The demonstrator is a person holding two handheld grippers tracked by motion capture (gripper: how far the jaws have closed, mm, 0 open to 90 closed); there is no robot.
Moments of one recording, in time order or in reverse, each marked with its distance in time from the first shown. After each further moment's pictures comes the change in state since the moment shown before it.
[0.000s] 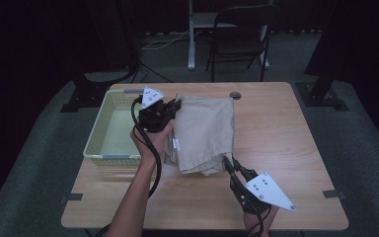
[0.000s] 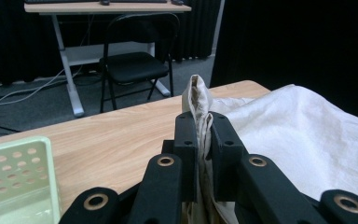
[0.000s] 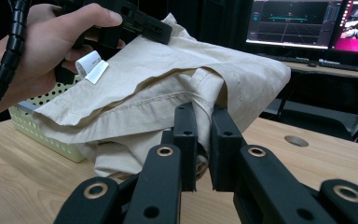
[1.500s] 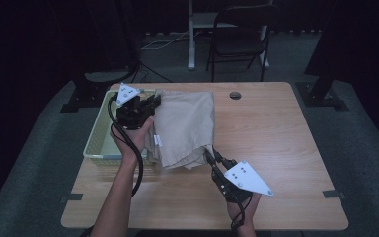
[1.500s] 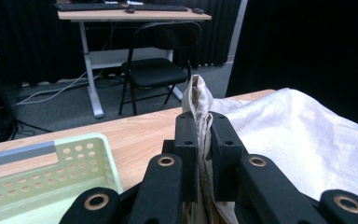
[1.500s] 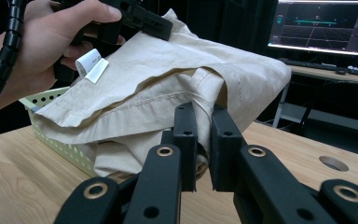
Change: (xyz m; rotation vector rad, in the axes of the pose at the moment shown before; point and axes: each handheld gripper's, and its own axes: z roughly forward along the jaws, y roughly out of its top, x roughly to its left) left arm 0.040 0.004 -0.029 -0.021 0.062 -0.027; right arm 0.021 0.015 0.035 -0.002 0.075 -0.019
